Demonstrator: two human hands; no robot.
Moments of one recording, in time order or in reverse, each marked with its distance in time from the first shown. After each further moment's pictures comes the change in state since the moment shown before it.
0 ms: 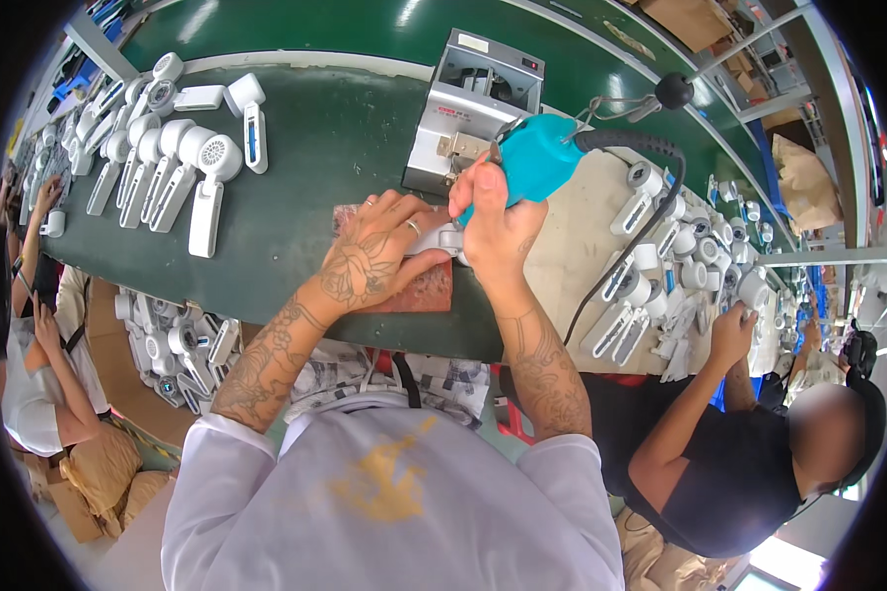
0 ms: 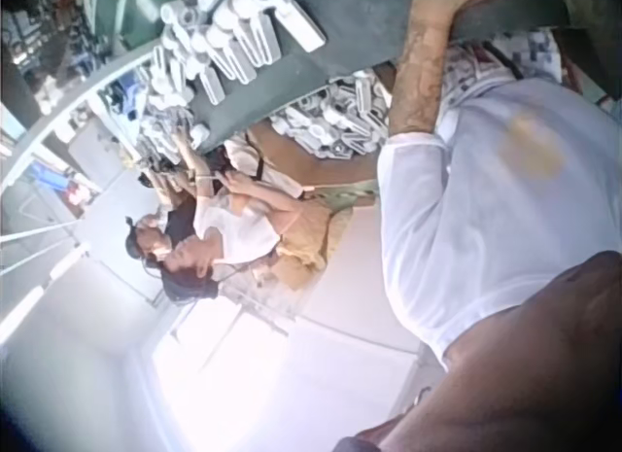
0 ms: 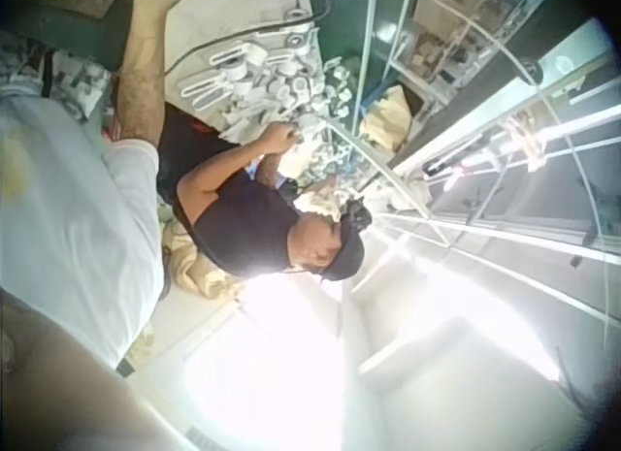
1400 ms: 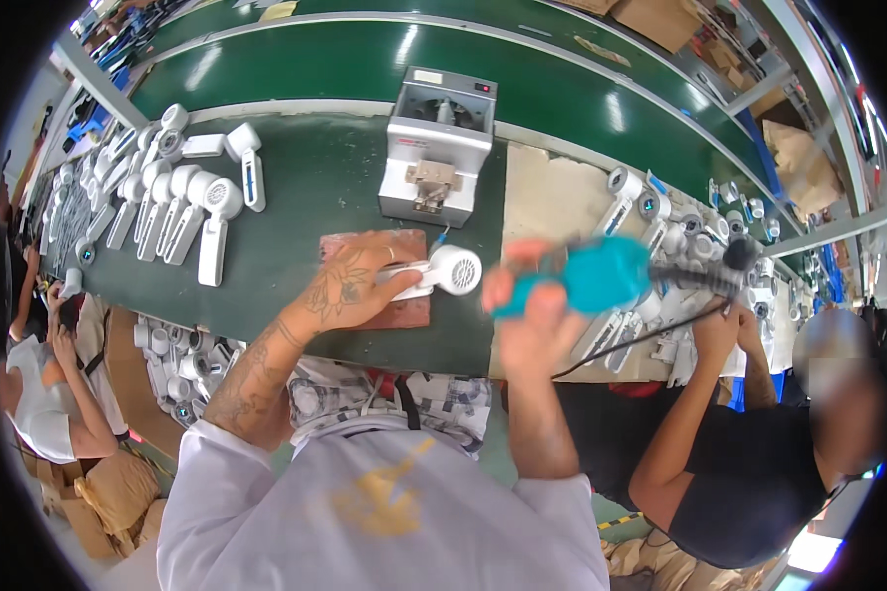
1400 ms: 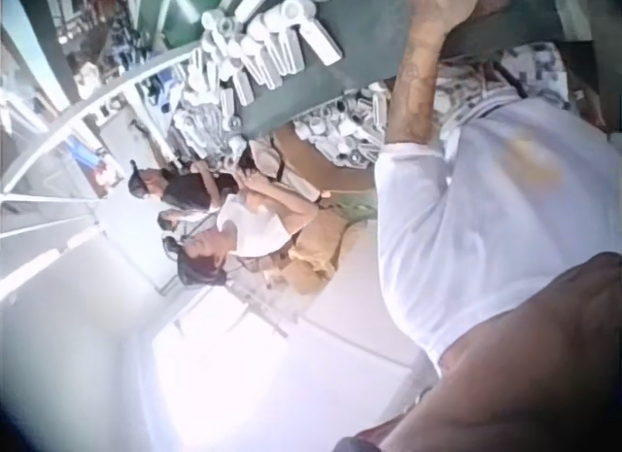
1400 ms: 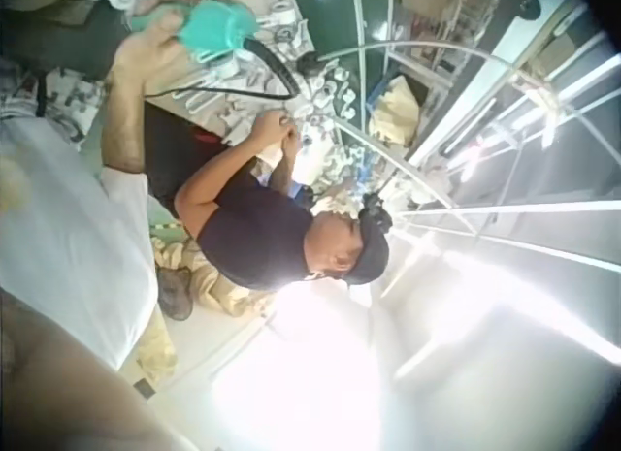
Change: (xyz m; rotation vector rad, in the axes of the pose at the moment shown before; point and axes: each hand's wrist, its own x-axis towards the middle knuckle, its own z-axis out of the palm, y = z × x) left_hand -0.004 0.012 0.004 -0.254 -0.175 -0.084; right_hand -0.062 -0.076 -0.061 0.160 0.116 0.046
